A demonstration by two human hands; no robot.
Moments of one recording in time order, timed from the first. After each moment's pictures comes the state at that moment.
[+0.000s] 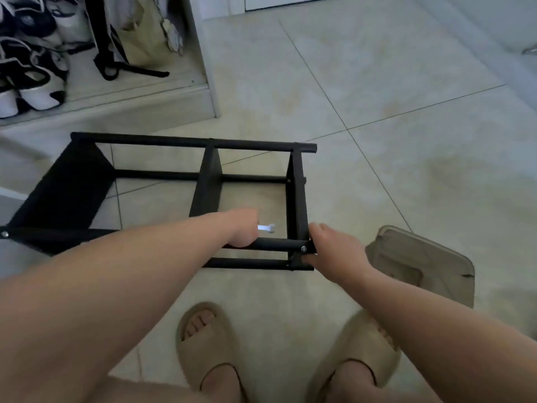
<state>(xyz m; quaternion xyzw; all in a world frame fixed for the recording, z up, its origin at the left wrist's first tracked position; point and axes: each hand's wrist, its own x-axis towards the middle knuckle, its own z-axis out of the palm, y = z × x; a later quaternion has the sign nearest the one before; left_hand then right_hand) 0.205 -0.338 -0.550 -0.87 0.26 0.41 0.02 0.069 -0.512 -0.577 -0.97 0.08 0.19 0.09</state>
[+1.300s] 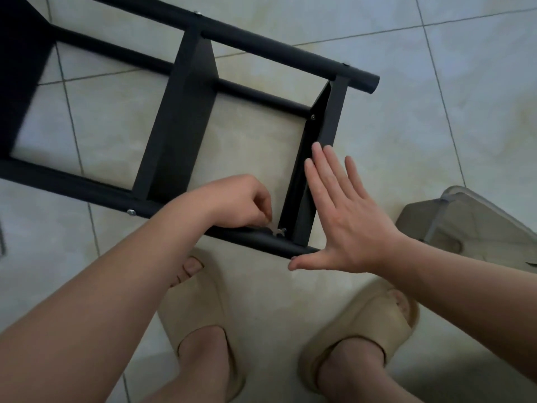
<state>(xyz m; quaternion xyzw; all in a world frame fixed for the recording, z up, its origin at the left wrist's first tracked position) 0.185 -0.298 -0.655 -0.81 0.19 0.52 -0.21 0.080 -0.502 -0.640 -0.97 -0.17 0.16 0.04</state>
